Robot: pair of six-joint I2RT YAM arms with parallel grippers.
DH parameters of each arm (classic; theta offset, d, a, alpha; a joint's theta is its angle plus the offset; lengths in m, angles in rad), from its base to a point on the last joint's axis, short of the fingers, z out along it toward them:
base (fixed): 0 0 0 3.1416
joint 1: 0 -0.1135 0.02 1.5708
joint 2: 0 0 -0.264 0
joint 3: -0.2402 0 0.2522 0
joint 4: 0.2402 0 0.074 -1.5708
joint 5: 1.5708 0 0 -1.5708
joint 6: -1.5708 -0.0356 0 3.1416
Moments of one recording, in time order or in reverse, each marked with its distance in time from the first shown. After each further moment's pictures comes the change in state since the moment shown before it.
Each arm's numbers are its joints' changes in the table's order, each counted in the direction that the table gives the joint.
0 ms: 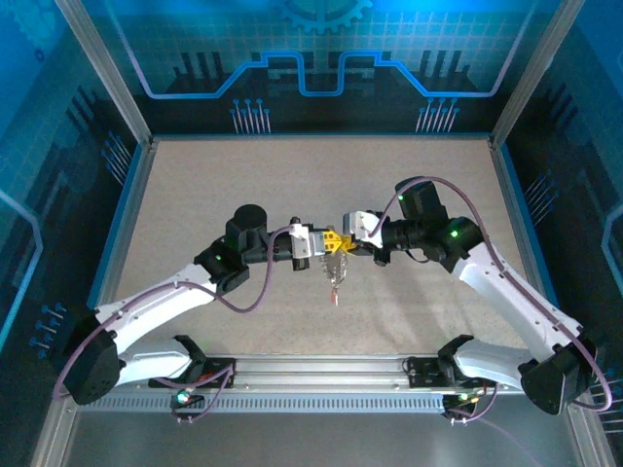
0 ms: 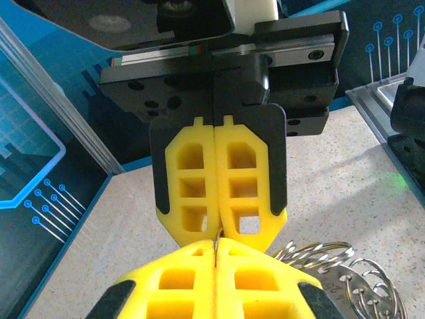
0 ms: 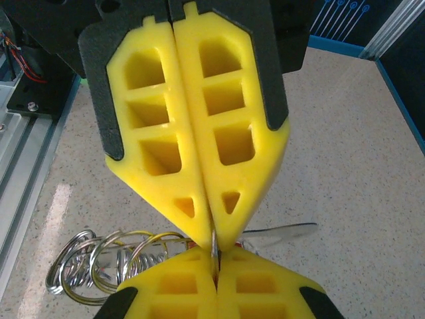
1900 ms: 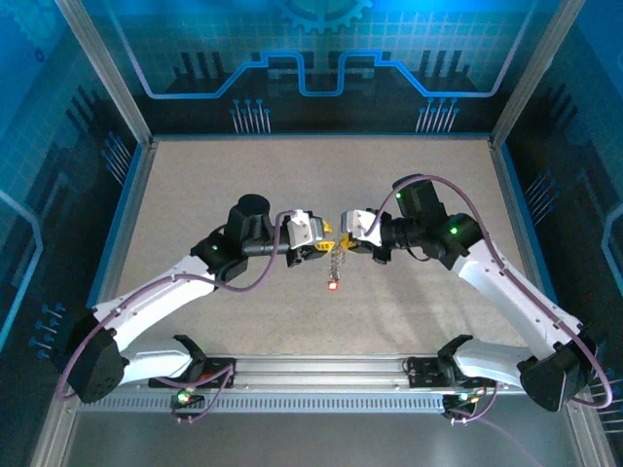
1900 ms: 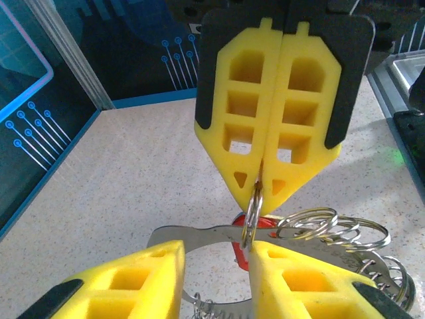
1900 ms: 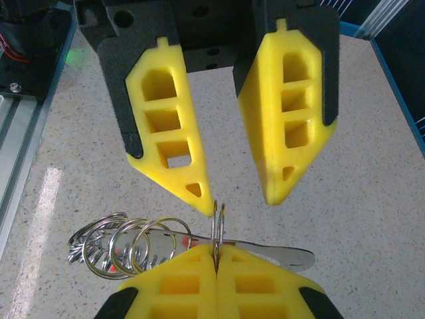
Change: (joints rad) left arm -0.050 0.025 -0.088 0.235 -0.036 0.063; right arm -0.019 0.018 -0.047 0.057 0.081 0.014
